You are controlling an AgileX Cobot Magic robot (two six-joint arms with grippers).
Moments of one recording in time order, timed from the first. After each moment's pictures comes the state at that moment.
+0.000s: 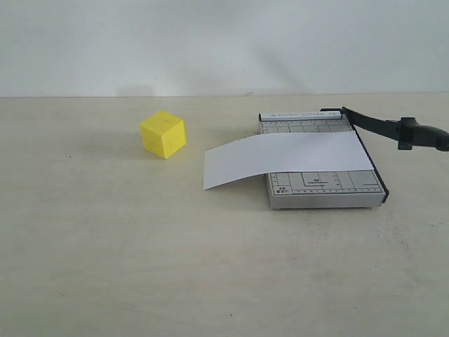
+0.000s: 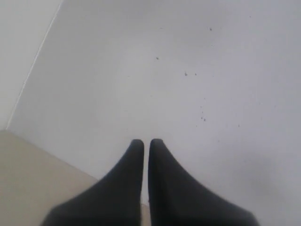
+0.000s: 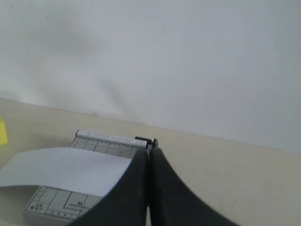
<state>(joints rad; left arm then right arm) 0.12 0.13 -0.29 -0.34 0.08 -0.11 0.16 0.54 -0.30 0.18 -0.05 -0.31</state>
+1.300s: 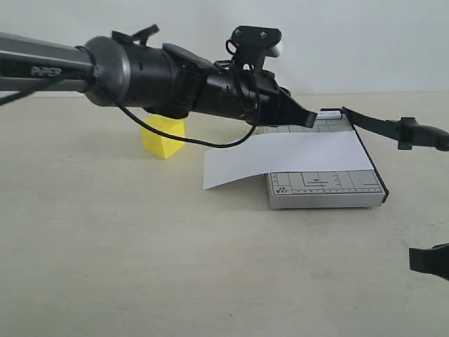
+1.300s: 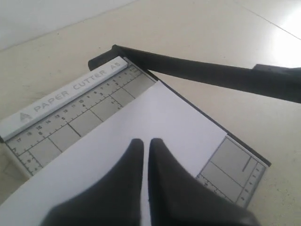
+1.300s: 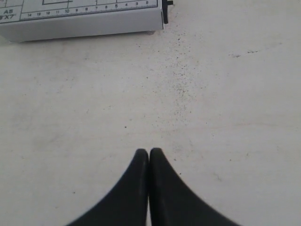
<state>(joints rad) -0.79 2.19 -1.62 -1.39 0.26 1.34 0.16 1.00 -0.25 0.19 0.20 0.00</state>
